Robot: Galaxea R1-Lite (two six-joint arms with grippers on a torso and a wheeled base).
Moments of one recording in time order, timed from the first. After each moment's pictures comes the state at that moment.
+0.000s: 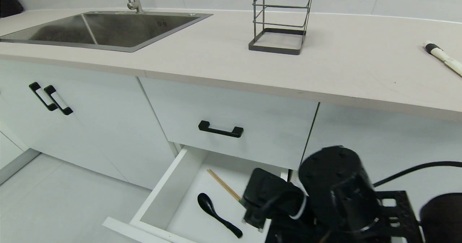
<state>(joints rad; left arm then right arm) 0.00 0.00 0.00 0.00 0.03 -0.04 1.07 1.70 -0.84 -0.32 -0.06 -0.23</state>
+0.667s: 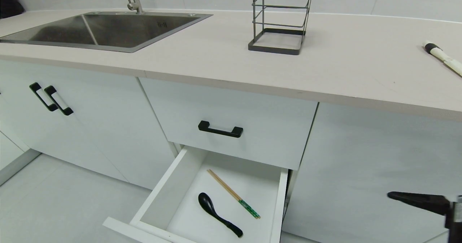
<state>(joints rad) 0.00 0.00 0.00 0.00 0.03 -0.04 0.62 0.94 -0.23 -0.40 0.07 -0.38</state>
